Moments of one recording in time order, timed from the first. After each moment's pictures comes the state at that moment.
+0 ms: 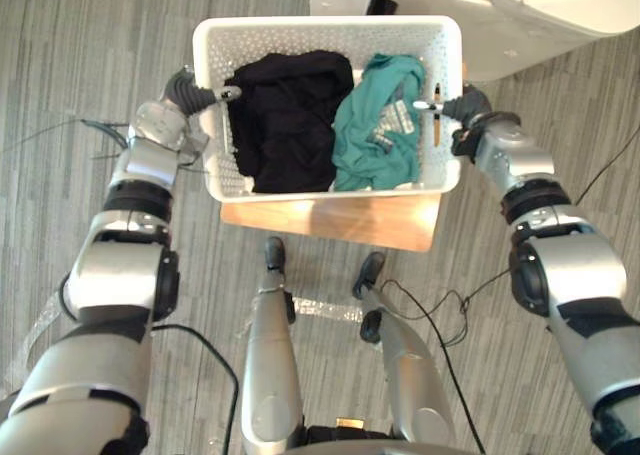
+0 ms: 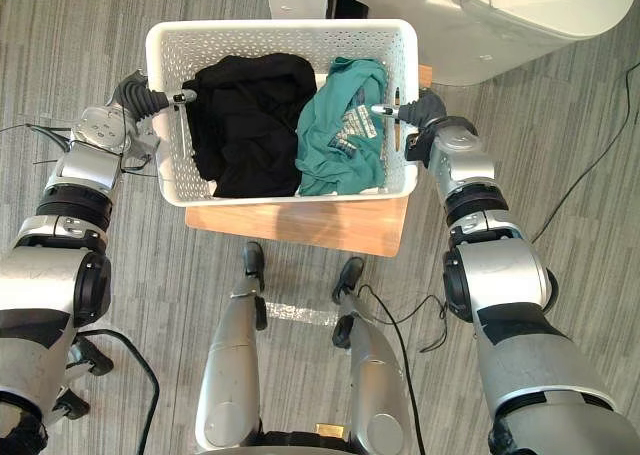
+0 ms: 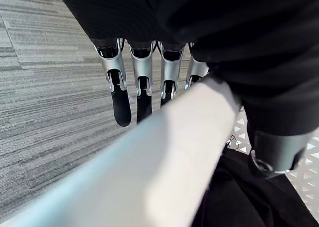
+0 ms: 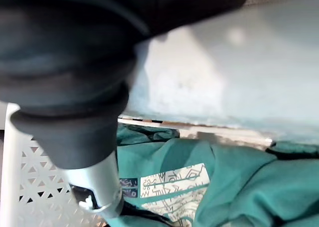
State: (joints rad) left arm -1.18 0.55 -0.04 1.07 0.26 0.03 -0.10; right arm -1.26 -0.41 0.04 1.15 0.23 0.12 0.14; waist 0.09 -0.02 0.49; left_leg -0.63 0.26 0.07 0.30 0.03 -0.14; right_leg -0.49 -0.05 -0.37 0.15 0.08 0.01
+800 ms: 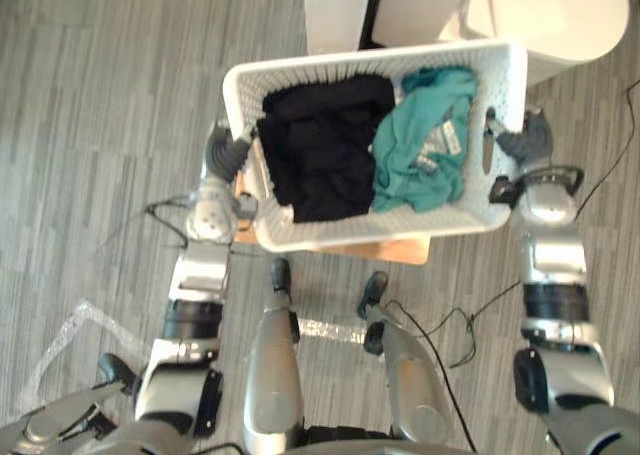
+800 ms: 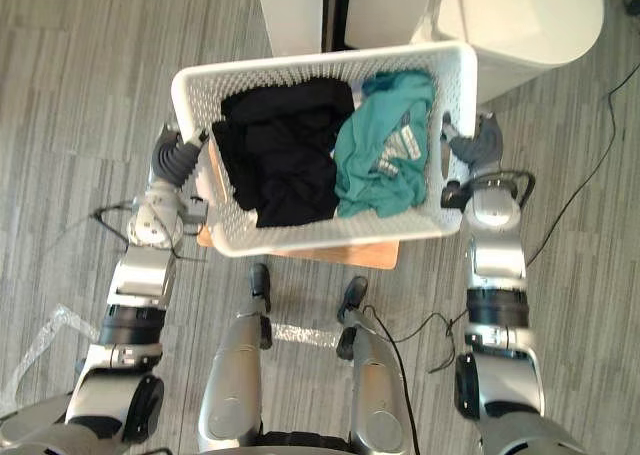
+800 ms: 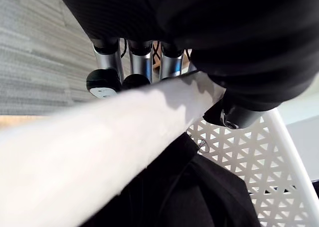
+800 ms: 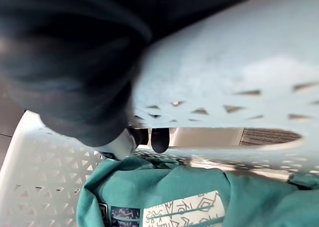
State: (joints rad) left arm -0.44 0.20 0.09 0.07 0.12 0.13 0.10; right arm -0.52 -0.34 -0.22 0.16 0.03 0.18 -0.05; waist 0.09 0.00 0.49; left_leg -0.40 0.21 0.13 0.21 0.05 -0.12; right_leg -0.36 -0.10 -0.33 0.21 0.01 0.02
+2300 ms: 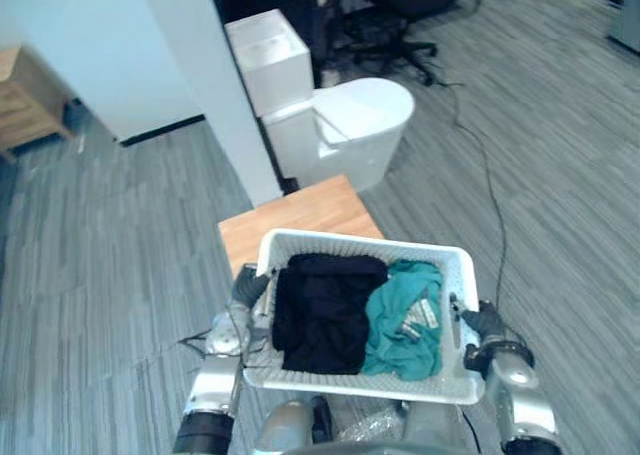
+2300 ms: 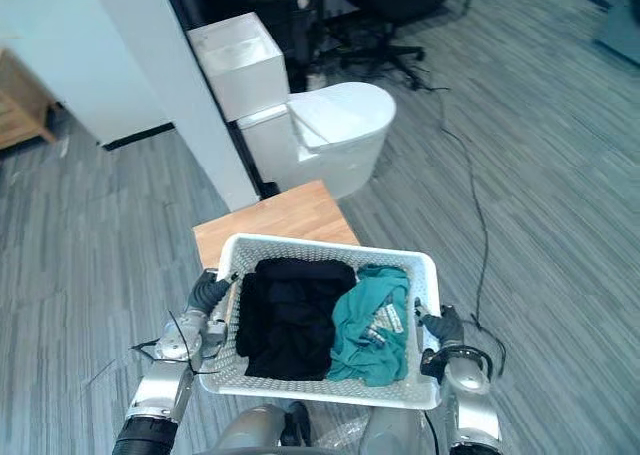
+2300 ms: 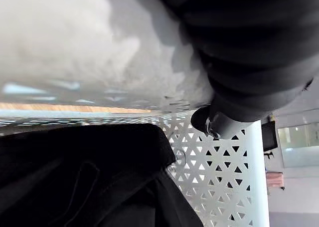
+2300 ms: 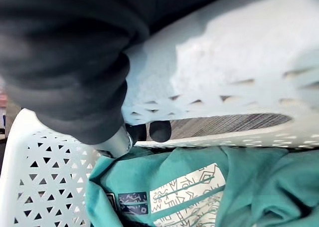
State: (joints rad) left arm 0.03 0.07 0.06 0.12 0.07 0.13 0.02; right arm 0.06 -0.11 -0.22 0.22 0.07 0.19 0.05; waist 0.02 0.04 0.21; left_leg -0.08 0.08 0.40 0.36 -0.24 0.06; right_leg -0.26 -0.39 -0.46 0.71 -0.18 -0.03
